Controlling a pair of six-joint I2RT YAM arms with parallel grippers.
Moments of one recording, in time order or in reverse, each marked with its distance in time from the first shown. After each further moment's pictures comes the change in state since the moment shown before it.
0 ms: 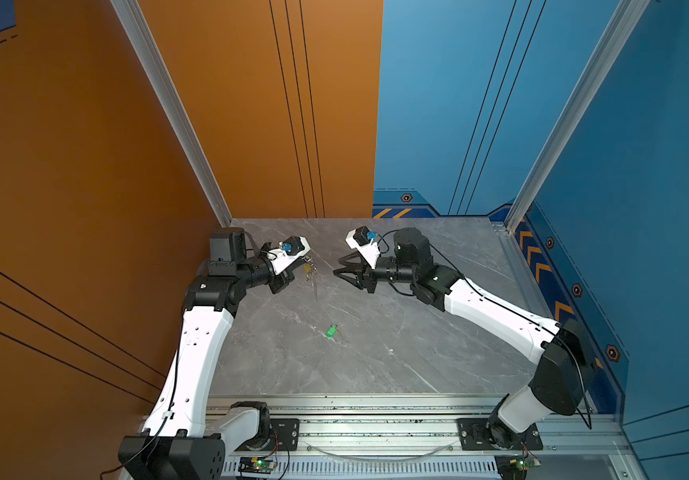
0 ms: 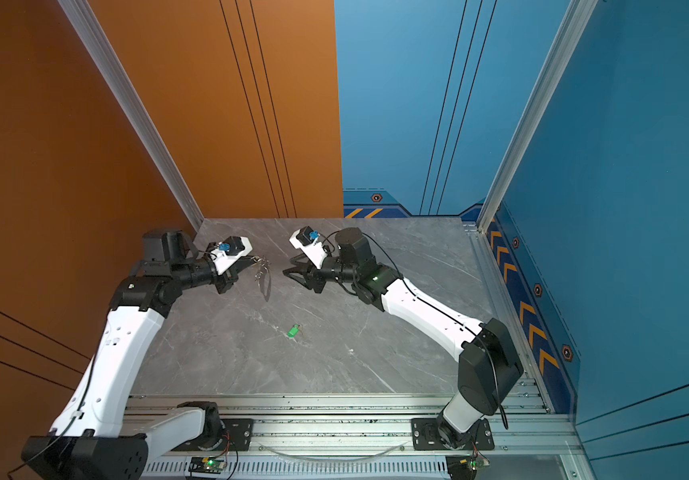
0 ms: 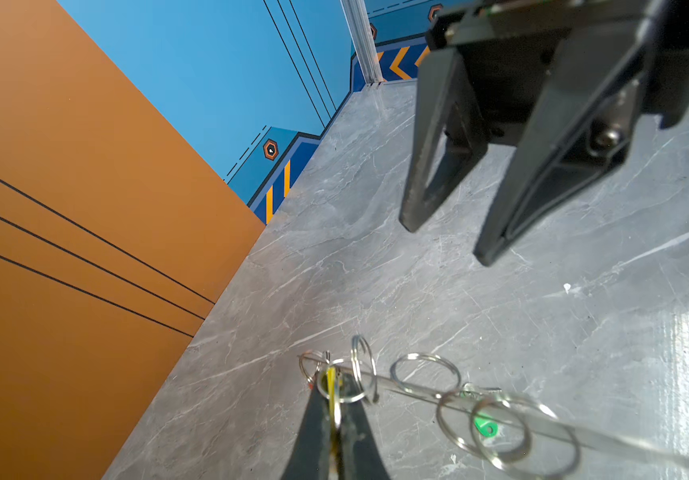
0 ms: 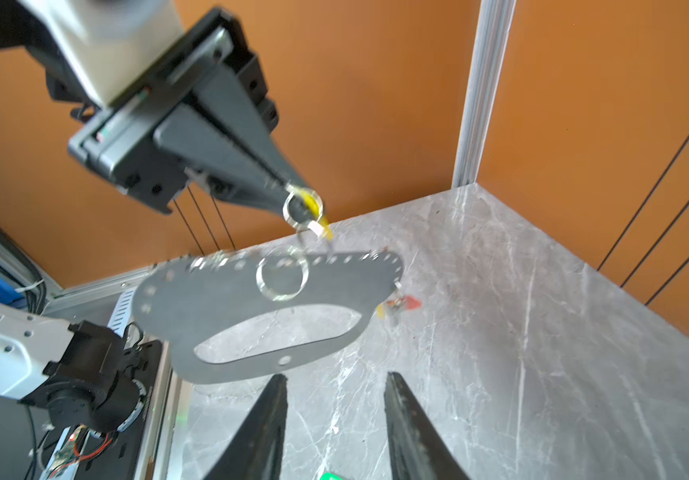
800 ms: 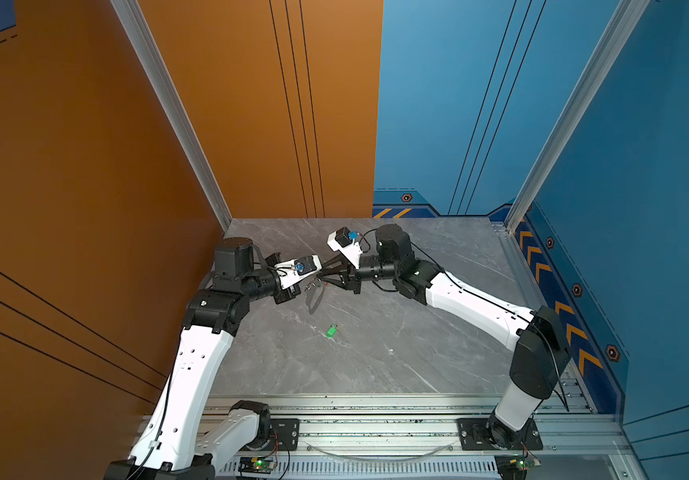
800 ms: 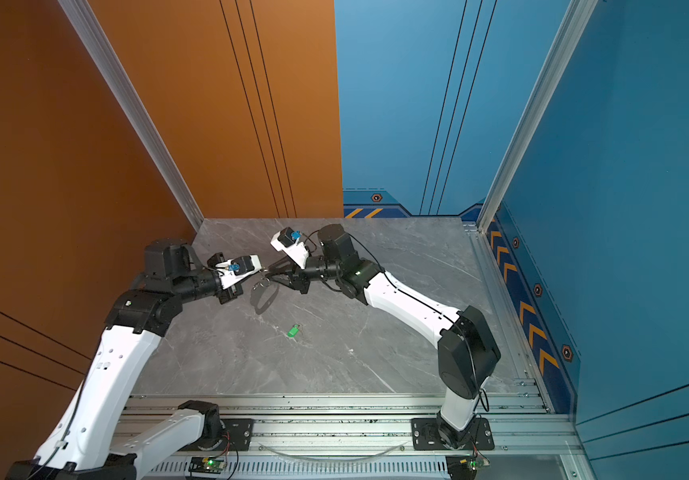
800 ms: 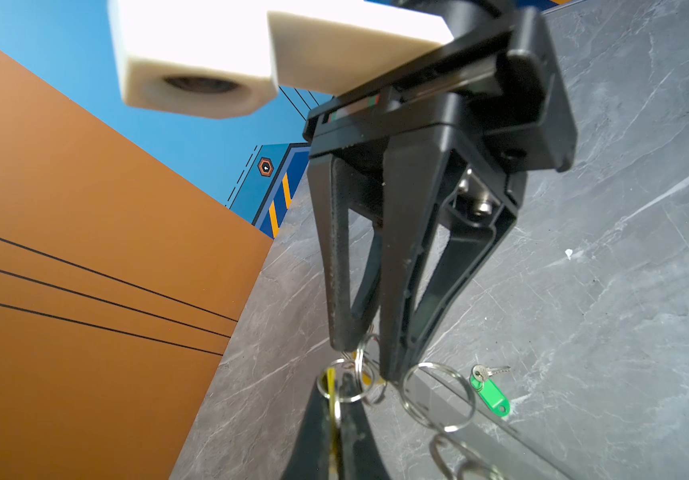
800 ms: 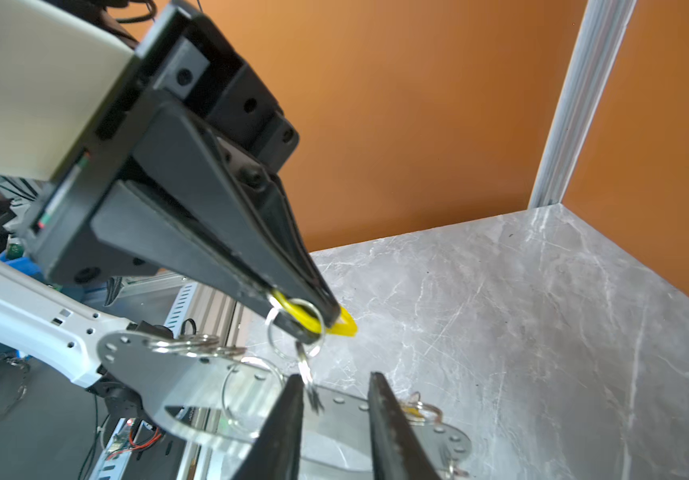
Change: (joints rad) left arm -0.112 -0.099 -0.039 -0.015 -0.109 0.097; right arm 0.050 0.136 0.122 0.011 -0.151 0.028
